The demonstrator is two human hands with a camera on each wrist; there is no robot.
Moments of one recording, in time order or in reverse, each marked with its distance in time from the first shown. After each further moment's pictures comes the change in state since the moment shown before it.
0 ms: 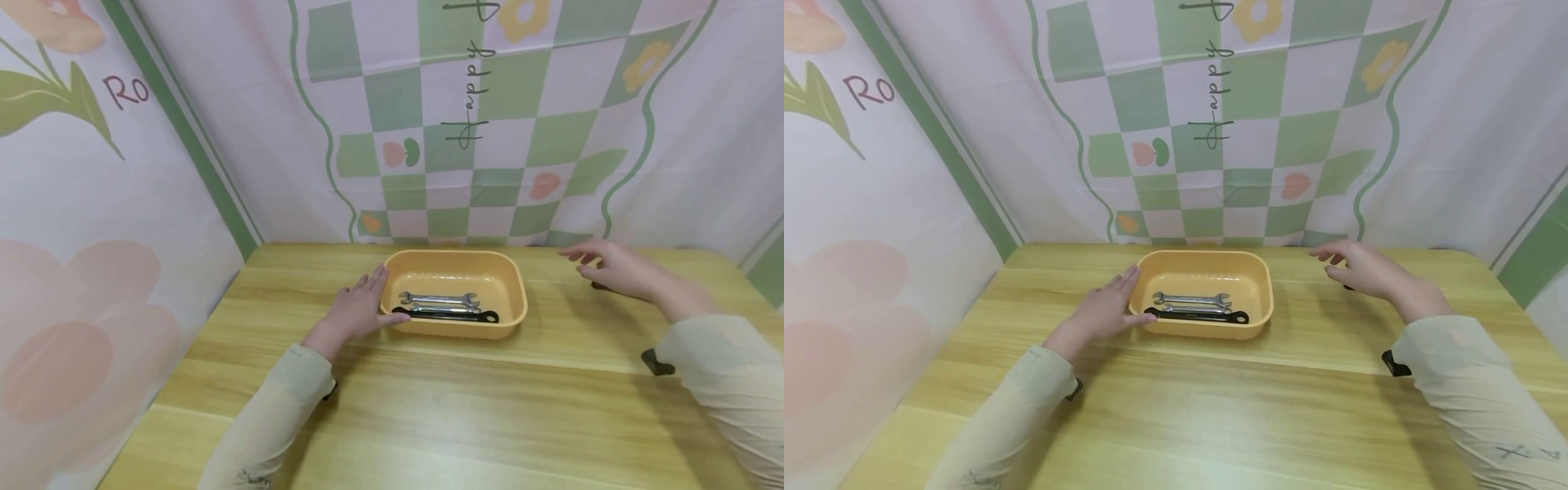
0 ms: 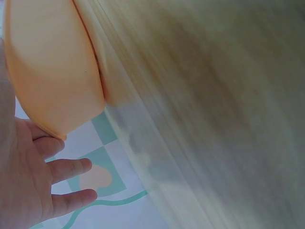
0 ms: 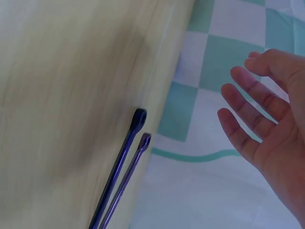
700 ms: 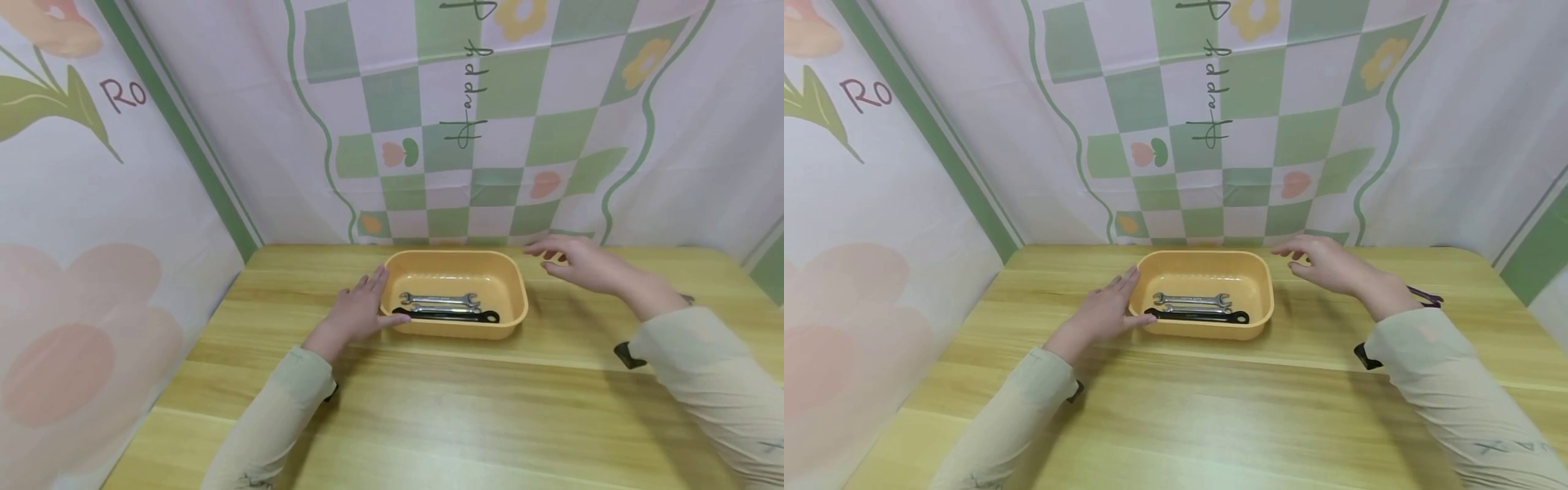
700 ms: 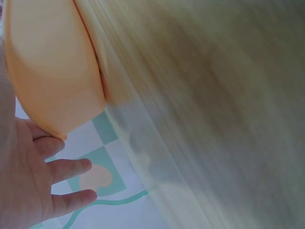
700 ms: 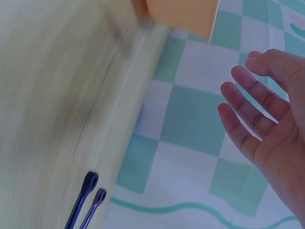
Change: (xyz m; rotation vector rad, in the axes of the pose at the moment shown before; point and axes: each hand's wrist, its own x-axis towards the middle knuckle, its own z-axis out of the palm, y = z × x) left_hand 0.002 -0.001 0.002 0.009 0.005 0.000; right_hand 0.023 -0.050 0.013 0.003 0.047 -0.160
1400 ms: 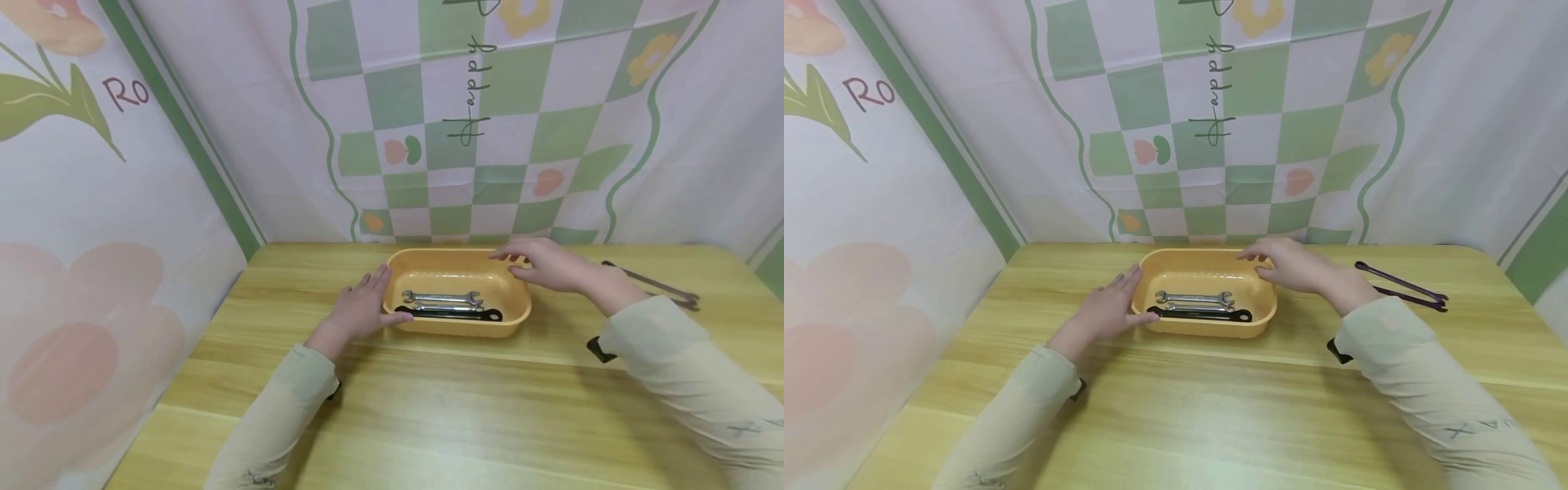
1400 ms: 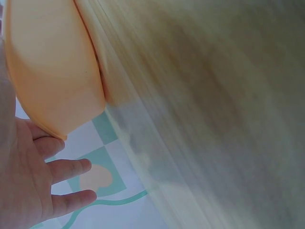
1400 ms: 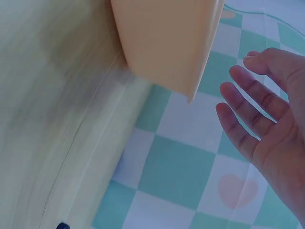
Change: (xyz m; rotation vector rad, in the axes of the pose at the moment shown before) left_hand 0.001 0.000 0.000 0.023 -0.004 -0.005; right_hand 0.032 -0.034 0.019 -0.025 -0.115 -0.047
